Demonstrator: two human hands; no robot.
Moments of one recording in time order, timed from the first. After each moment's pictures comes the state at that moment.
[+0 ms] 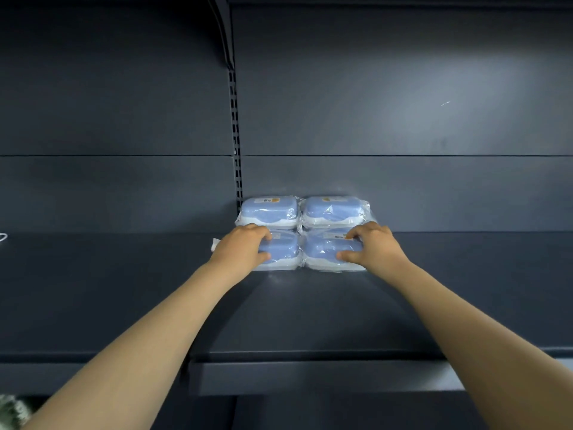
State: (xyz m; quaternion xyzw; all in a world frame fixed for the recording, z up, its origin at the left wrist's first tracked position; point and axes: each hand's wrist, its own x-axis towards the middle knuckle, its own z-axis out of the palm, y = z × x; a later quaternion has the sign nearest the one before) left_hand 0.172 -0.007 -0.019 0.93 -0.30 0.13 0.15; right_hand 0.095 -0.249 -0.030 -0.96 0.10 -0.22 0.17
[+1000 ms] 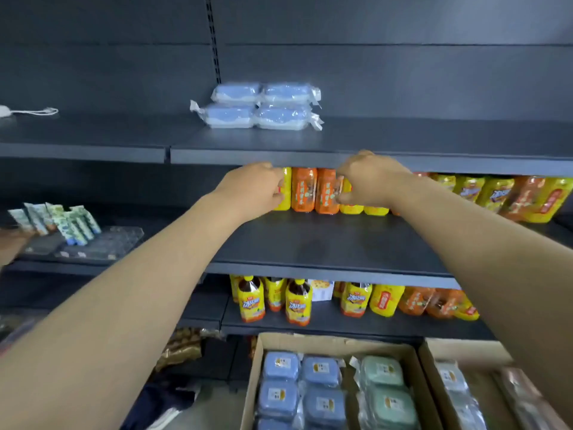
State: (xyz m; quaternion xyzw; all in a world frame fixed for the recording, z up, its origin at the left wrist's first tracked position) left_hand -0.170 -0.056 -0.063 0.94 -0.32 0.14 0.01; right_hand -0.212 -0.265 -0.049 -0.99 -0.05 -0.09 -0.10
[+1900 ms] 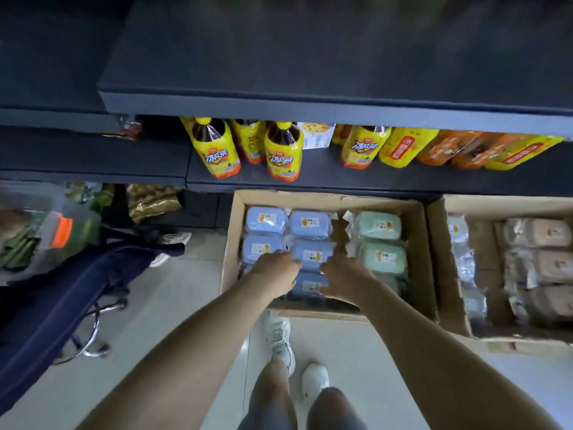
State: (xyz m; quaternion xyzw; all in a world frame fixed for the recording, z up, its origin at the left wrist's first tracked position) left_hand -0.255 -0.111 -0.493 0.85 -0.39 -0.33 -0.08; right_hand -0.311 -0.264 -0.494 -0.93 -0.06 0.35 0.04
